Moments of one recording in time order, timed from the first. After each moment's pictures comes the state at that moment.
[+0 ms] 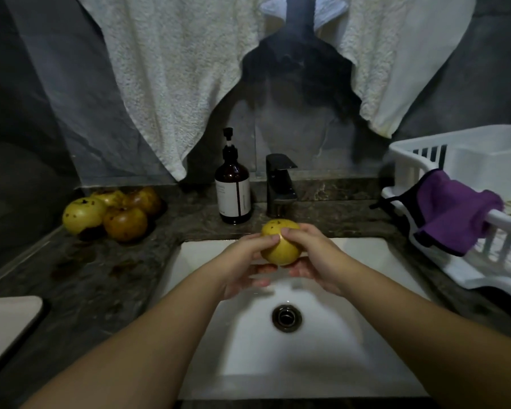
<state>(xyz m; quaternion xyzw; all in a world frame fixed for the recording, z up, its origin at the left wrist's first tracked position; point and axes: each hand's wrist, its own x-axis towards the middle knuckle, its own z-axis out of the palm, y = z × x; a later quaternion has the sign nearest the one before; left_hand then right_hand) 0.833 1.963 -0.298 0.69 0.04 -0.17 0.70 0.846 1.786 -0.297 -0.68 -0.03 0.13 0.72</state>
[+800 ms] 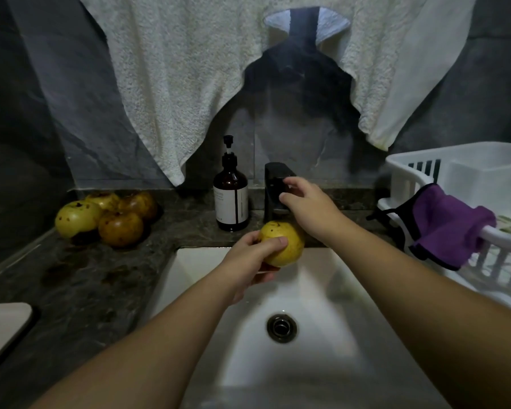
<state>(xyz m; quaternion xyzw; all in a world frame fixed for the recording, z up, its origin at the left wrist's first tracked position) 0.846 1.947 -0.301 0.68 0.02 -0.09 0.73 0.885 1.792 -0.217 -0.86 -0.13 -0.10 0.48</state>
